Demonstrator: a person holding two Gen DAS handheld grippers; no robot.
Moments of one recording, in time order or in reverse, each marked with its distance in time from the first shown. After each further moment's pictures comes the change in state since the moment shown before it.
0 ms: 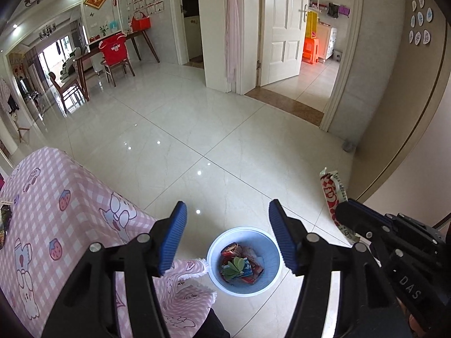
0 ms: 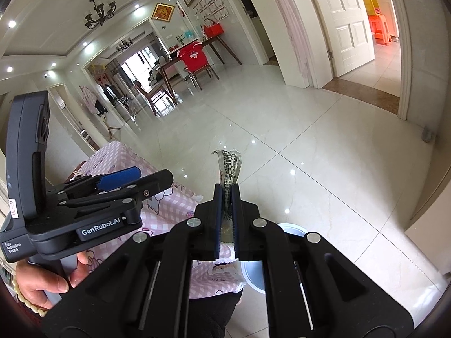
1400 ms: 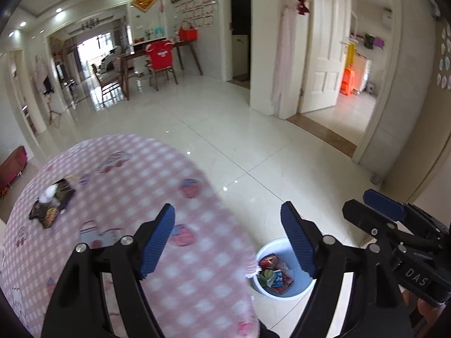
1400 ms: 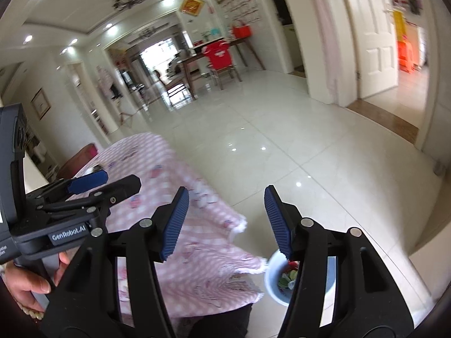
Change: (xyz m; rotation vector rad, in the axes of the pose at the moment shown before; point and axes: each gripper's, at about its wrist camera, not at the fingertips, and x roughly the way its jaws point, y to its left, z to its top) left arm -0.082 0.141 -0.027 -0.168 -0.111 0.145; right arm 0.039 0.111 0.014 -0.162 -0.003 0.052
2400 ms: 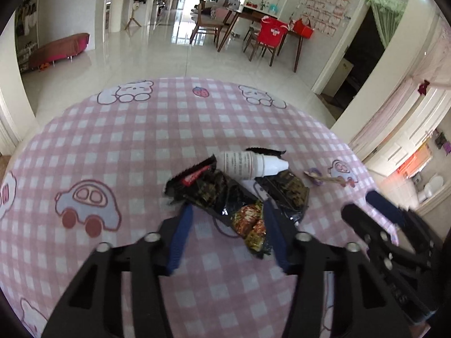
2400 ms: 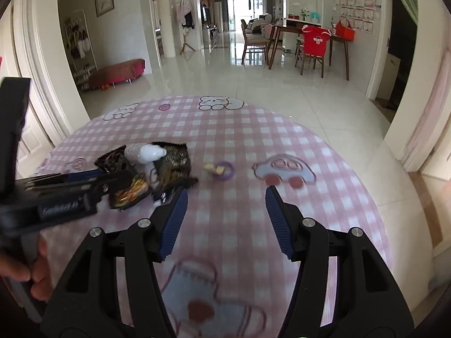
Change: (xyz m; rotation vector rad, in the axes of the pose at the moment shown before) left arm 0.051 0.321 -0.038 -0.548 0.105 0.140; right arm 0.240 0.279 0.019 -0.510 0.195 0.131
